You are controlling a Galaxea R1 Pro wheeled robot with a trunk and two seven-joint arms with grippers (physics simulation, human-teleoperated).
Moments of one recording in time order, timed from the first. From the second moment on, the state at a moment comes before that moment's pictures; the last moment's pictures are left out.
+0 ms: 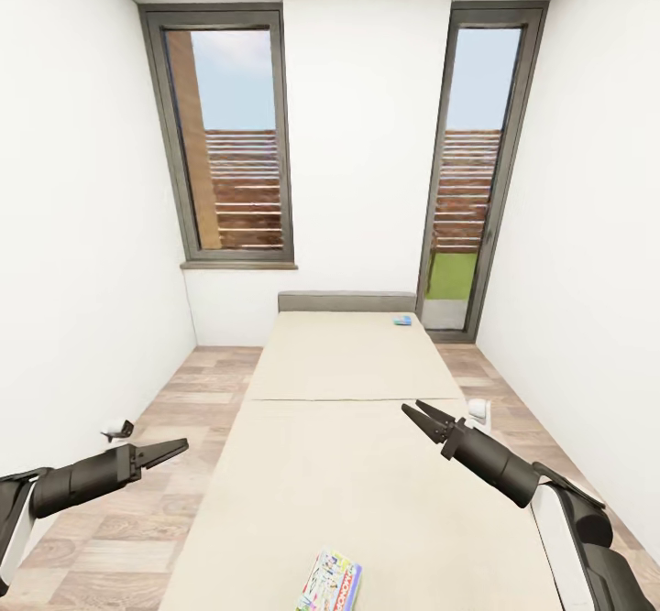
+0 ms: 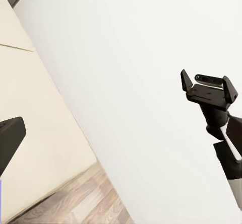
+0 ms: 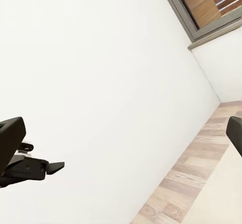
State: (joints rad) left arm -0.36 0.29 0.42 -1.18 0.08 0.92 -1.52; right arm -0.24 -0.01 -0.25 -1.54 -0.44 0.63 0.93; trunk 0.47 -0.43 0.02
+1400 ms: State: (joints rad) left arm -0.36 0.32 0.42 -1.21 0.07 1.03 -1.20; right arm -0.24 -0.01 -0.26 -1.51 -0.44 0.63 0.93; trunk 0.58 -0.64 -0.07
